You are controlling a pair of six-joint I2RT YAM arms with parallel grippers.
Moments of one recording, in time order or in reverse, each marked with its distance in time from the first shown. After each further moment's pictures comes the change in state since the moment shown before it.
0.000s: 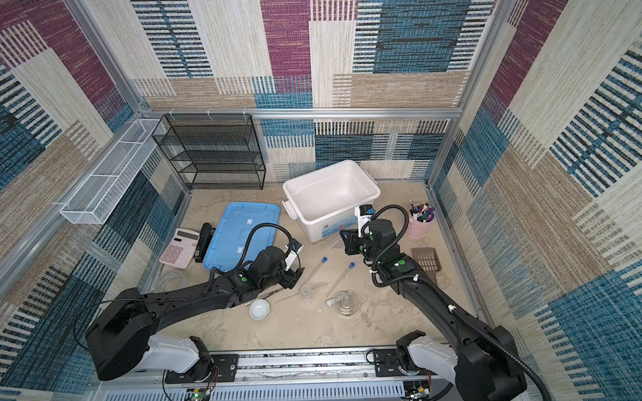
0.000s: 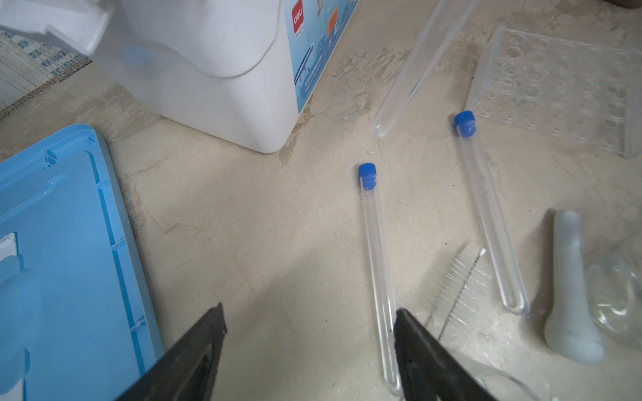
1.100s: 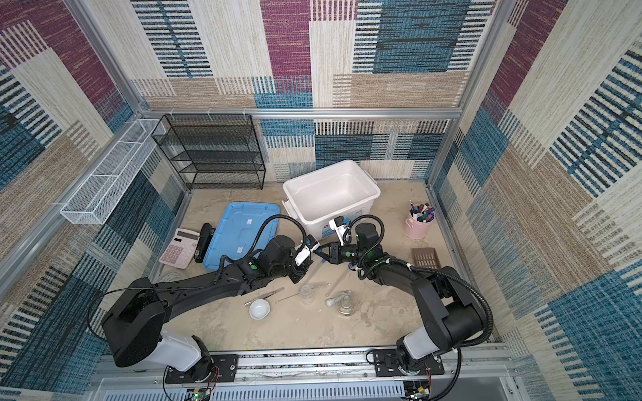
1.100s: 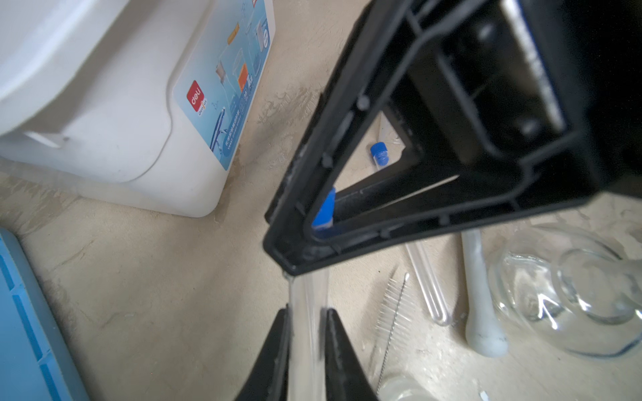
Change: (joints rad) left arm 0.000 0.101 0.178 -0.069 0.210 0.131; right arm 0.000 0.412 -0.080 0.508 -0.653 0.168
